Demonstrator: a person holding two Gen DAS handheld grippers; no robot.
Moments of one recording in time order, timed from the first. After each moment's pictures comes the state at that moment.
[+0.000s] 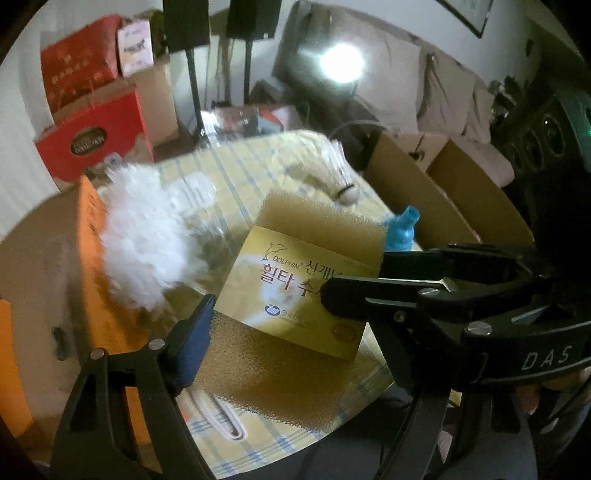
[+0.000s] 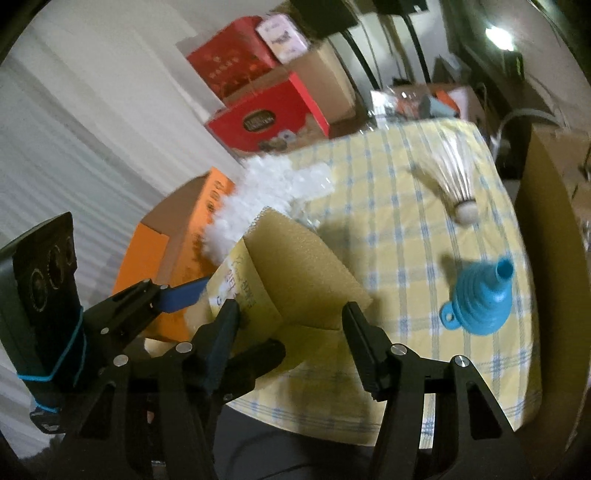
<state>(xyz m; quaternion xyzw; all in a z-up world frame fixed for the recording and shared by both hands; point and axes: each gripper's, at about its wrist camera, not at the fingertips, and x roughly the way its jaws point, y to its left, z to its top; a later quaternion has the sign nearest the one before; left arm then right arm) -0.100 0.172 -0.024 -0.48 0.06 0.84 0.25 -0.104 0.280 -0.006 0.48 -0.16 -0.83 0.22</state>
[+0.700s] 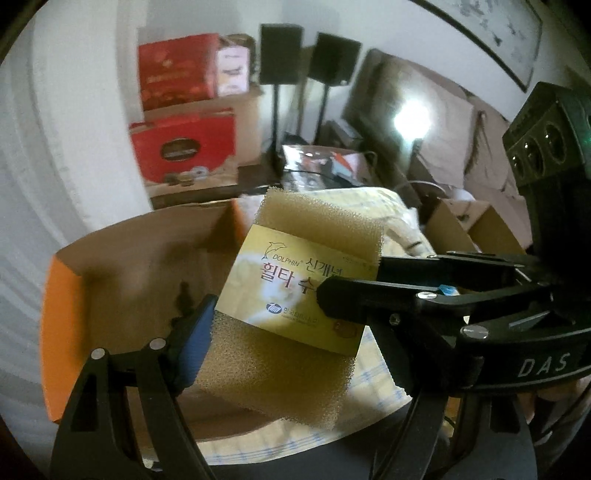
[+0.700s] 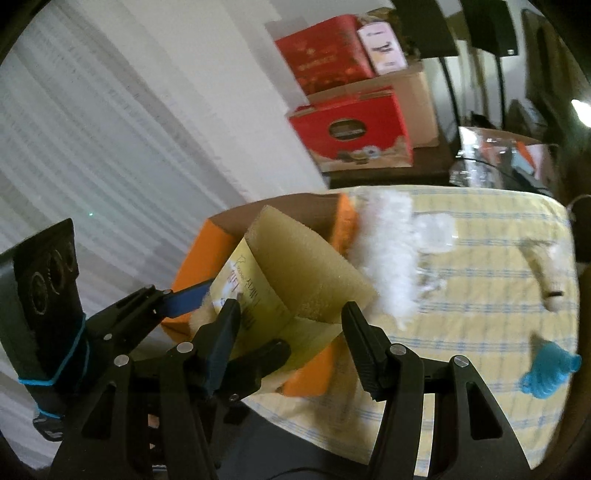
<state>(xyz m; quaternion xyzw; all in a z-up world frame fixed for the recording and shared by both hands) -0.107 0.043 0.037 -0.44 0.00 0.88 0.15 -0.127 0.149 0.054 0.46 -0.12 -0.82 0.32</state>
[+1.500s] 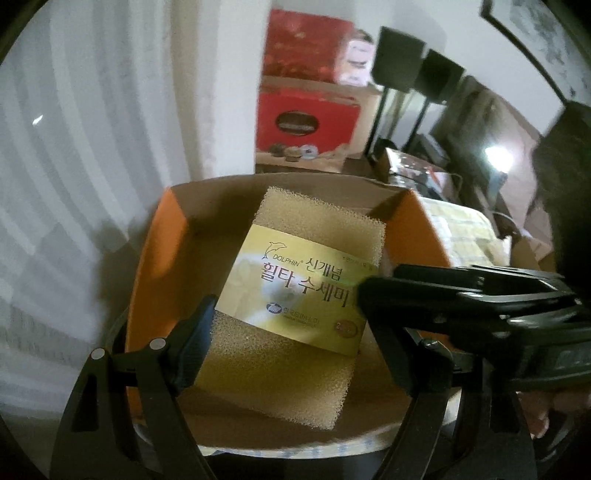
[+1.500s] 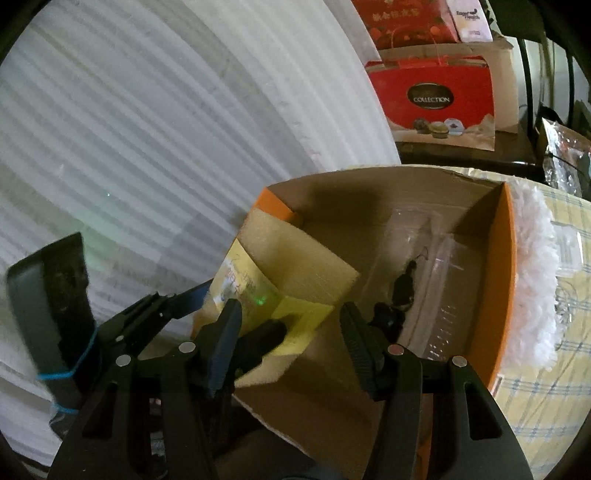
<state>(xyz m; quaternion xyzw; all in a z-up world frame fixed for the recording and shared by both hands) -0.116 -0.116 -0.006 -0.46 -0.07 0.88 0.03 -0.166 0.002 0.016 0.50 -0.10 -0.77 0.38</state>
